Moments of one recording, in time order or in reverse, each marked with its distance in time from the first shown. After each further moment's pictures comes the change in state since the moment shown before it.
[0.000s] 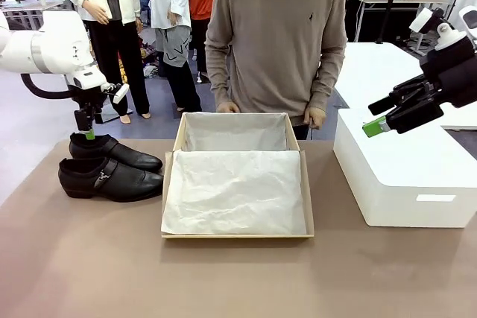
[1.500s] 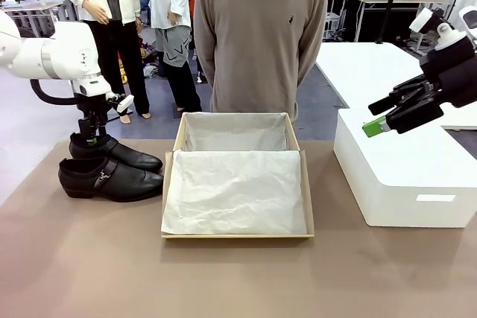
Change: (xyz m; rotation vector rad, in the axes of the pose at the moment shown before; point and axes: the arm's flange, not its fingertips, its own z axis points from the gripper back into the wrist) left arm 0.008 0.005 -0.031 -0.123 -0.003 -0.041; right arm 0.000 0.000 0.000 0.000 0.000 0.000
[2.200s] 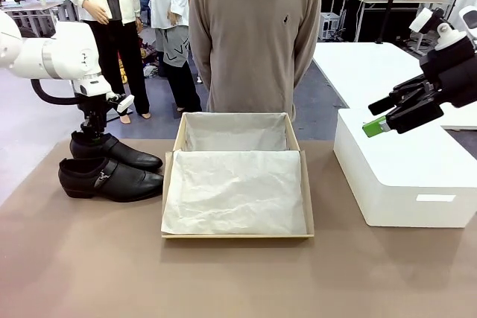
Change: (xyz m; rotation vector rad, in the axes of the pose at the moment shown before) left arm 0.000 0.002 0.000 0.002 0.001 -0.014; right arm 0.000 0.000 0.000 0.000 0.000 0.000
